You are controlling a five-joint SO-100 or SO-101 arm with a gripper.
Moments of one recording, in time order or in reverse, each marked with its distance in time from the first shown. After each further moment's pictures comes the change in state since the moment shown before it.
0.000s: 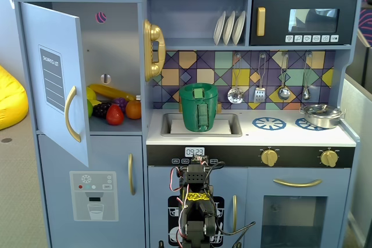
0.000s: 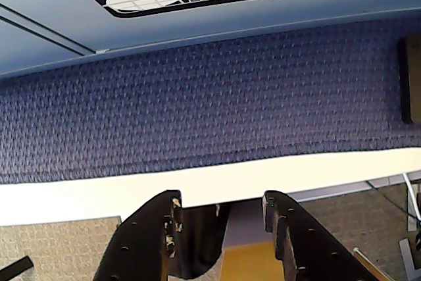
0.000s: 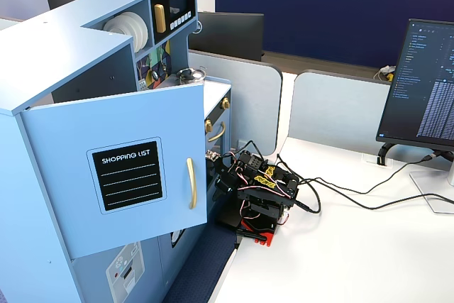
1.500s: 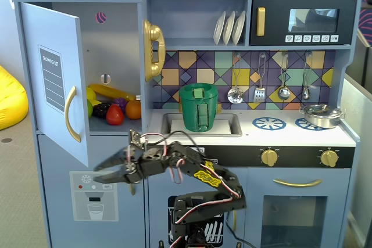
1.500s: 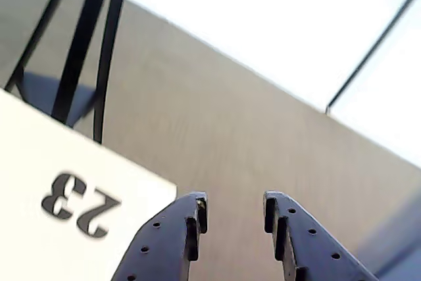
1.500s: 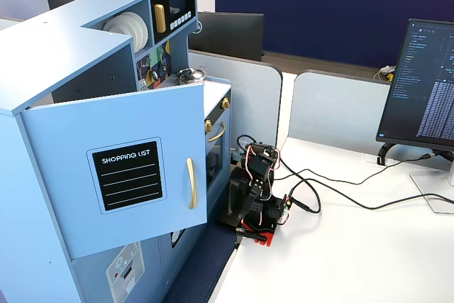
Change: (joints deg) arm -96.9 -21.3 -34.7 -45.4 -36.6
